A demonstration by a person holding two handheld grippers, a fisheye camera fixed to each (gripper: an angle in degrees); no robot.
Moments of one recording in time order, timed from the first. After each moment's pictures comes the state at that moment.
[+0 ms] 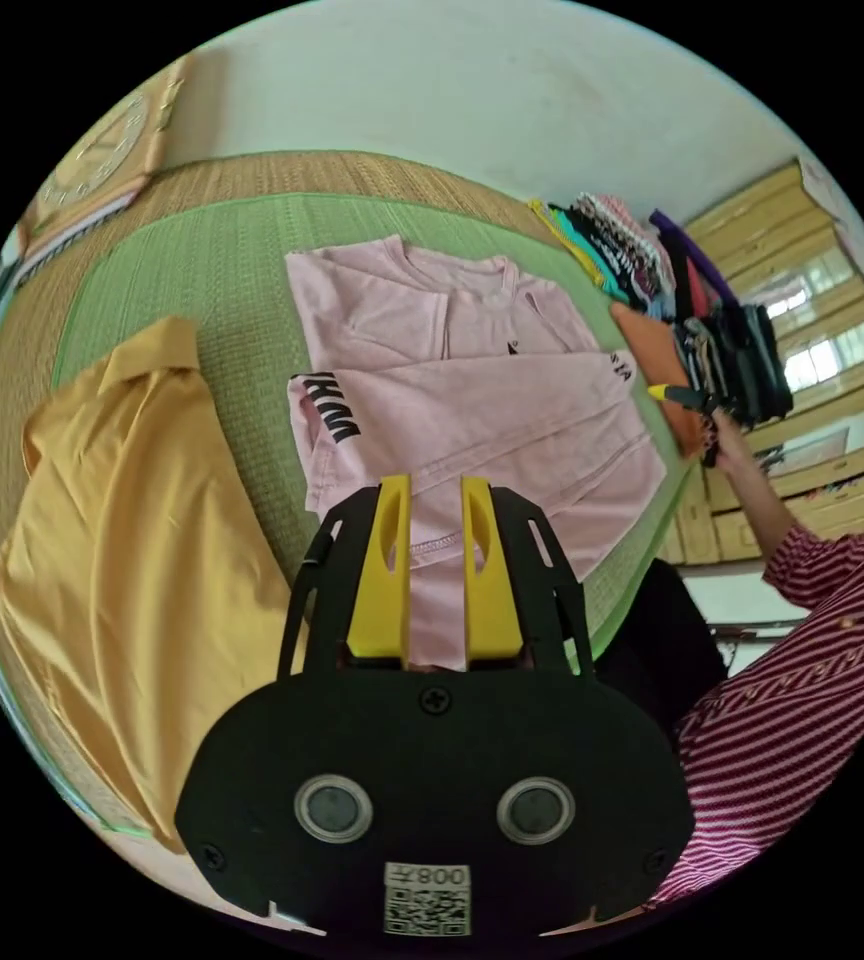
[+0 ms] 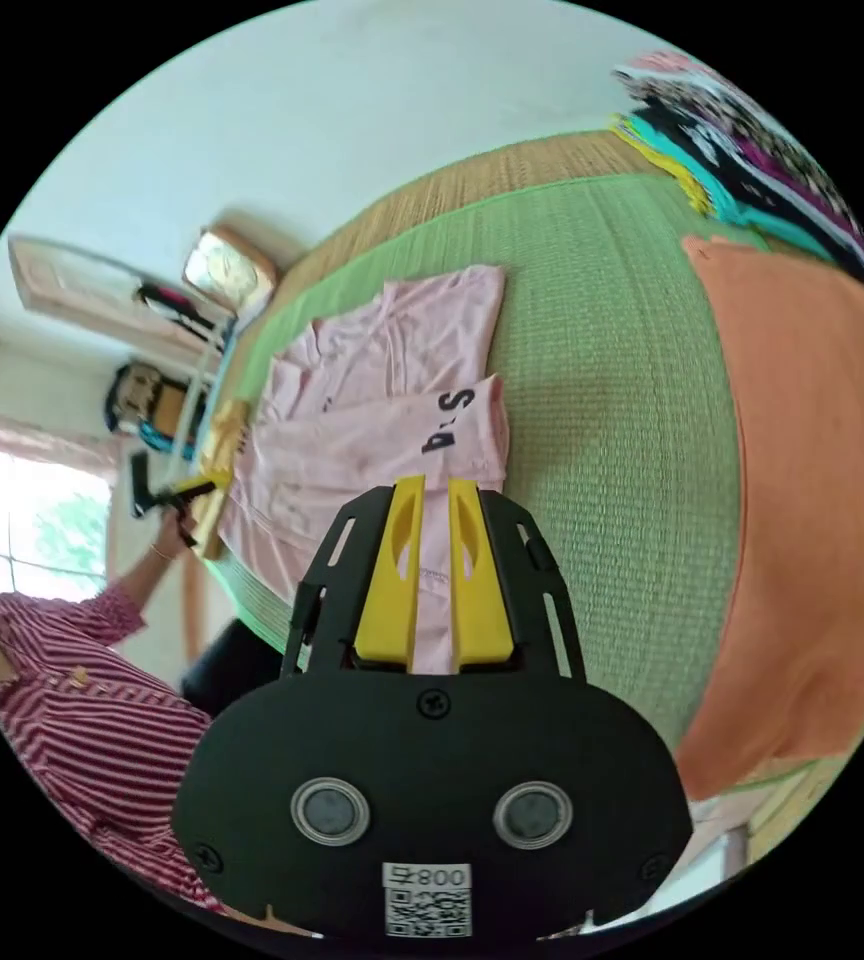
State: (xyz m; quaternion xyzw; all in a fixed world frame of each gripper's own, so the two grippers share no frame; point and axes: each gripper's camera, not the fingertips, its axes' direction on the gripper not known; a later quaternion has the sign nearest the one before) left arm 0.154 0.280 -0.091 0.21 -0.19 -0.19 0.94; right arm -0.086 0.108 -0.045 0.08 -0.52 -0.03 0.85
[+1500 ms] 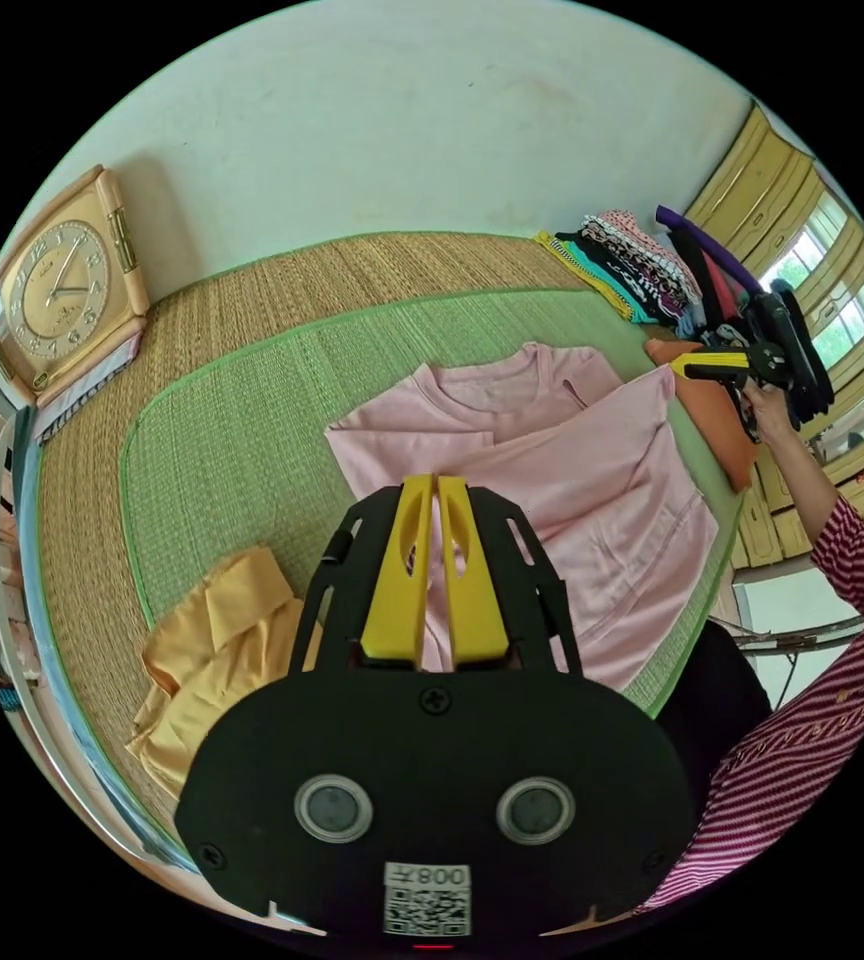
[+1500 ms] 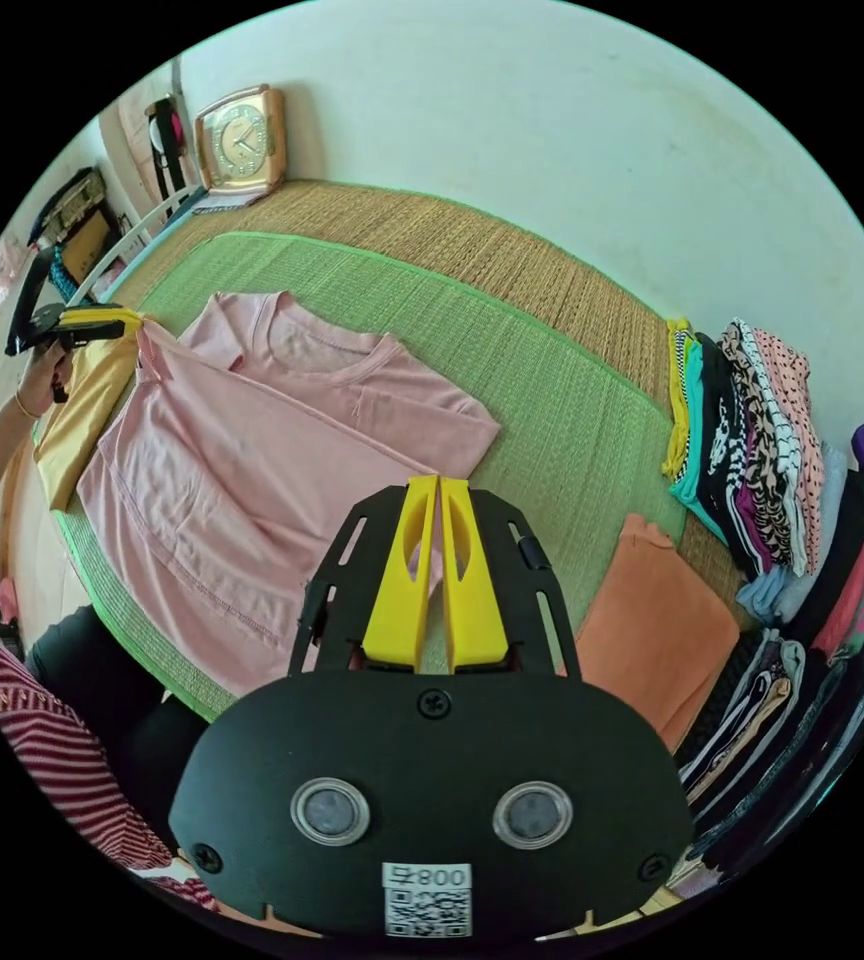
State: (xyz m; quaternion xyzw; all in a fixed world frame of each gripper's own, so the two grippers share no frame) left arm 0.295 0.253 -0.244 0.22 -0.28 -0.16 0.92; right arm -0.167 -0.055 -0.237 0.16 -0.28 -0.16 0.93
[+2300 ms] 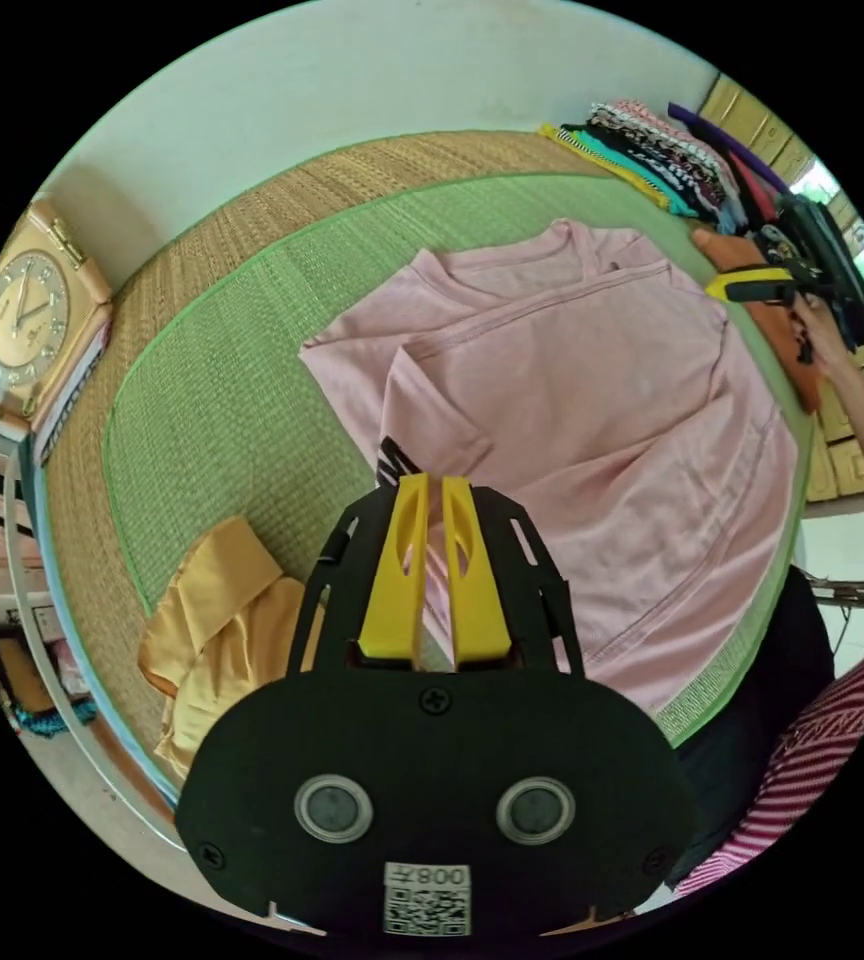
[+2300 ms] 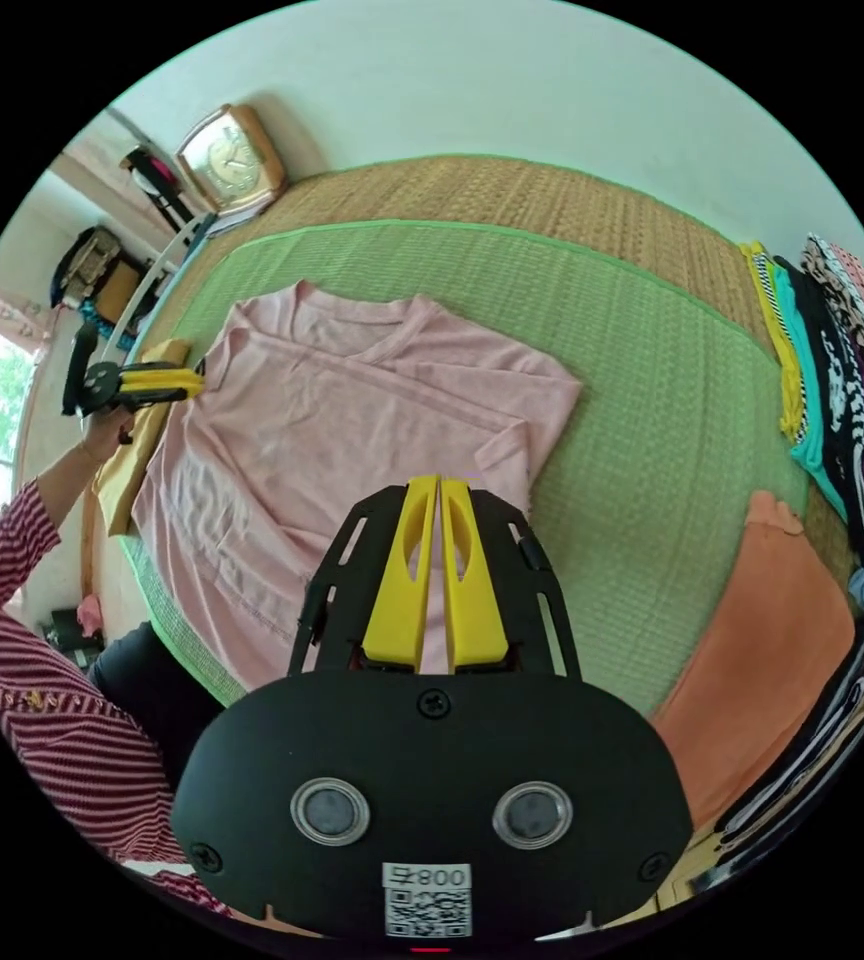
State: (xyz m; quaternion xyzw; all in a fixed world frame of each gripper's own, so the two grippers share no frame) left arm 0.301 0.248 -0.188 0.09 -0.36 -0.16 0.91; right arm -0.149 -0.070 -0.127 0.09 -0.41 -0.16 0.89
